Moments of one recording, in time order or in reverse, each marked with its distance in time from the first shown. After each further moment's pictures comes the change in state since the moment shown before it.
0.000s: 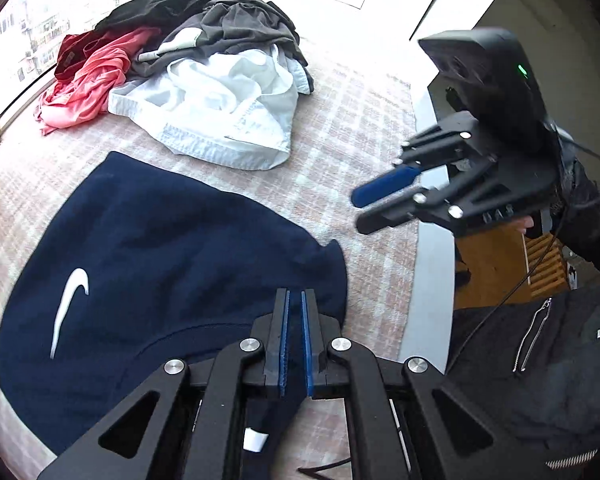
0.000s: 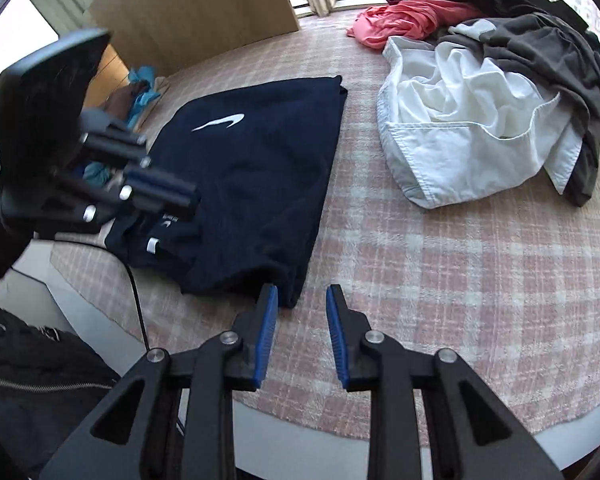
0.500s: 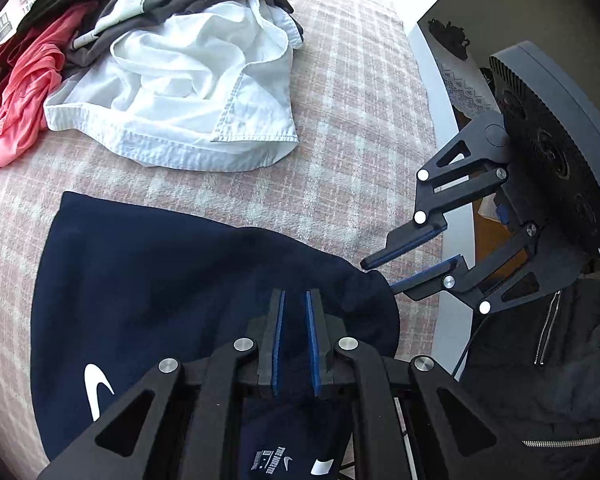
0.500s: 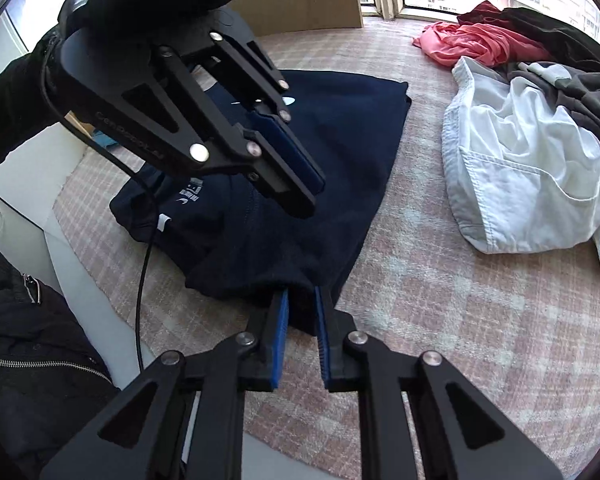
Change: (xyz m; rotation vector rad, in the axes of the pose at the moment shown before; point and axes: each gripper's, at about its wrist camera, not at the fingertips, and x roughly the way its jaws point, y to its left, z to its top) left arm 0.056 0.012 0.056 0.122 0.248 -0.096; right arm 0.027 0.022 0.012 -0.196 0.005 0.034
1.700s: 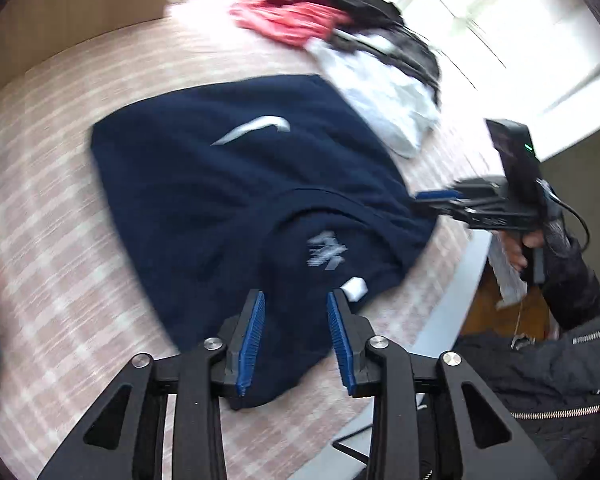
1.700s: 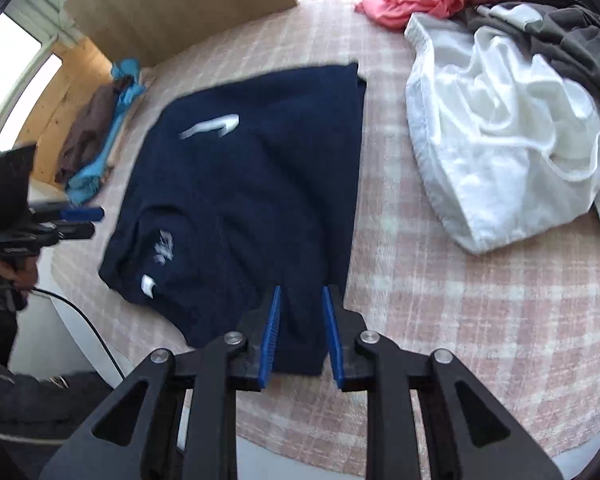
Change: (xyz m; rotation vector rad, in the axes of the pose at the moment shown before) left arm -0.085 0.043 -0.237 -0.818 -0.394 0.078; right arm 0.006 -0.031 0.054 0.305 0.059 0.009
